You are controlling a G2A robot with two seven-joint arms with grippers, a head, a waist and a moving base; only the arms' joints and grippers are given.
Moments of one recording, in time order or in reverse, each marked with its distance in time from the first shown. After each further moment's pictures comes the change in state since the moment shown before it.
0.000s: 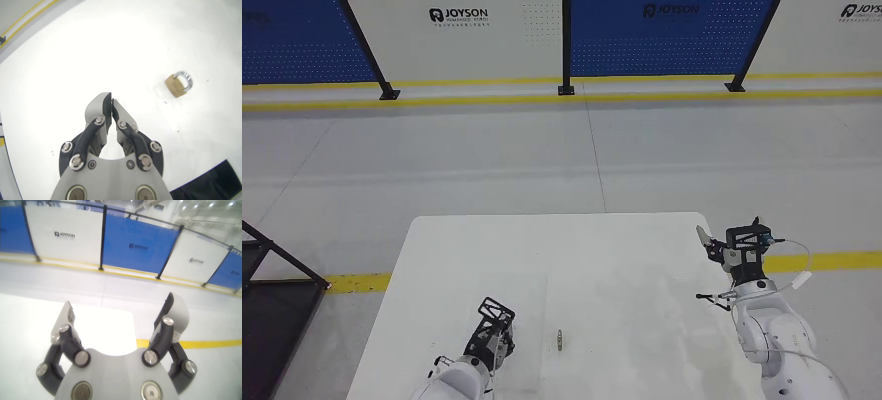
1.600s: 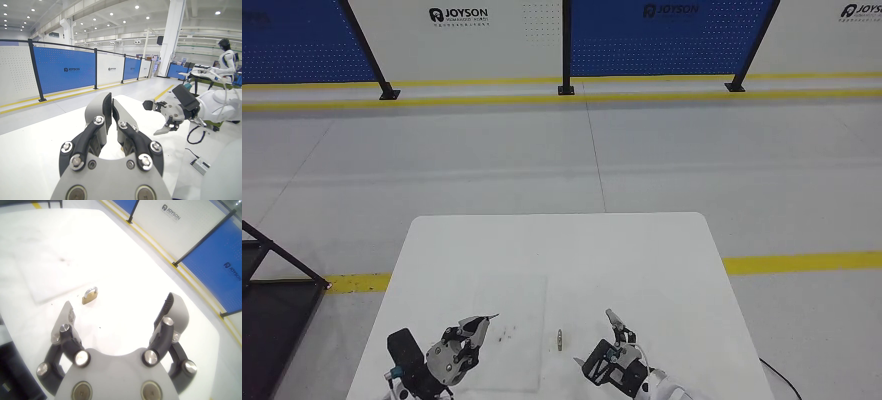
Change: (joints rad) left arm 0.102 0.041 -0.257 0.227 -0.106 -0.600 1.153; right arm -0.267 -0.009 -0.486 -0.161 -0.525 -0.209 0.032
